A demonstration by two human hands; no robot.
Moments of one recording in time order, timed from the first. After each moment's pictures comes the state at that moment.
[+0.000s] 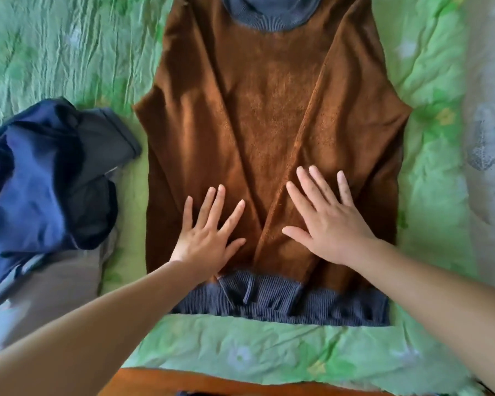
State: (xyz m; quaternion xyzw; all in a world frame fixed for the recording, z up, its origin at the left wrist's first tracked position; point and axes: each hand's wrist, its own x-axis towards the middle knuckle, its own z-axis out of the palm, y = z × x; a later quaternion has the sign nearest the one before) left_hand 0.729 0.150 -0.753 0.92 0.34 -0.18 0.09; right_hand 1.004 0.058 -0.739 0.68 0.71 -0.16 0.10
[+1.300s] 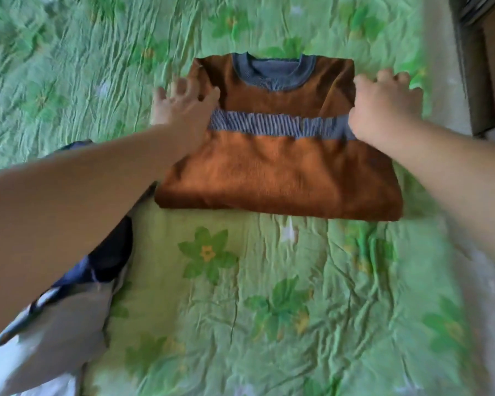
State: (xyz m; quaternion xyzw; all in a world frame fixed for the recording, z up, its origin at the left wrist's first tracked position) left_hand 0.827 0.390 -0.625 0.89 0.41 -0.17 -0.05; right_hand 1.114 0.245 -0.610 0.87 0.50 -0.01 0.07
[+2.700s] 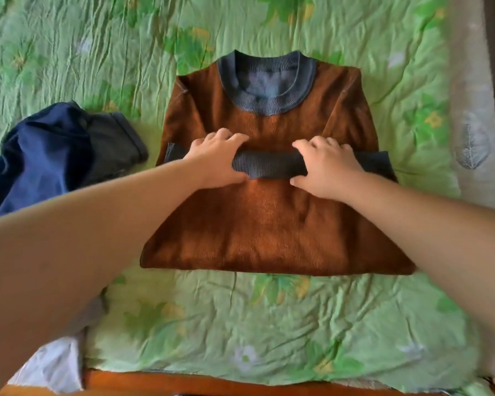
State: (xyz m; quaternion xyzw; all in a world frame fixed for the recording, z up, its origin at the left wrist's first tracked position) left_hand 0.813 0.278 -0.682 0.88 0.38 -0.20 0.22; right_hand 1.018 0.149 -0.694 0.76 0.59 -0.24 0.09
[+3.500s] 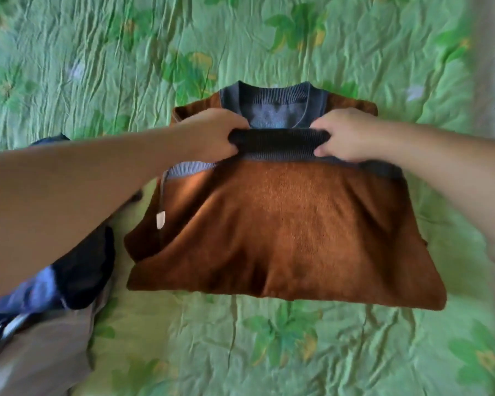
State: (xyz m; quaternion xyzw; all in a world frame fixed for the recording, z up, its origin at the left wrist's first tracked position) left_hand 0.860 0.390 -0.668 0.90 0.30 -0.16 0.27; right_hand 1.094 0.270 -0.665 0.72 0.61 -0.33 0.07
